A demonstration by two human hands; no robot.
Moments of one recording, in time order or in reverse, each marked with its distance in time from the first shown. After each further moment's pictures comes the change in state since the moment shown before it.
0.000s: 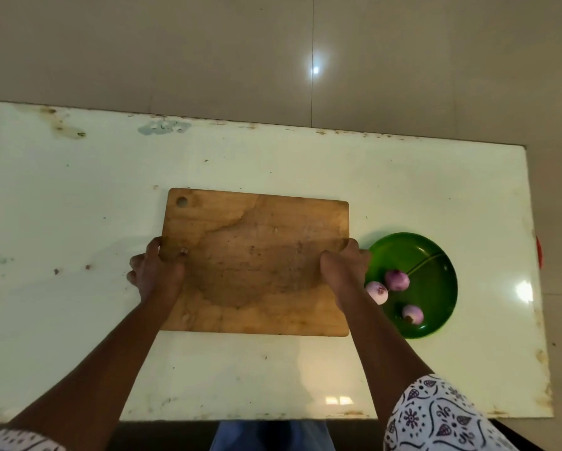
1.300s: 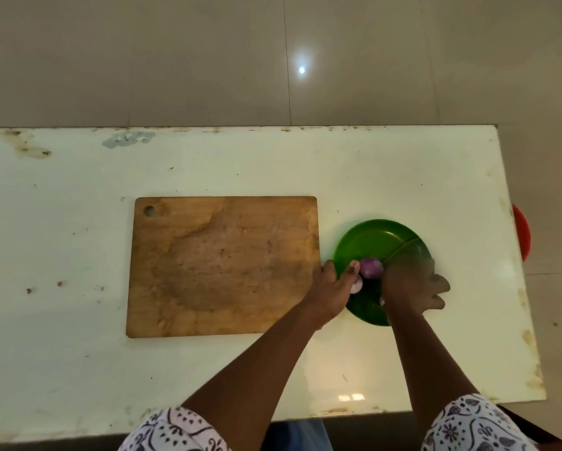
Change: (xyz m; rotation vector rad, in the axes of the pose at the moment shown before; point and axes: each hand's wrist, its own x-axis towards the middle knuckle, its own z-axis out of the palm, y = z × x) left_hand -0.165 0.084 0.165 -0.079 -0.946 0.241; right_hand 0.043 0.083 -0.084 0.129 0.432 0.287
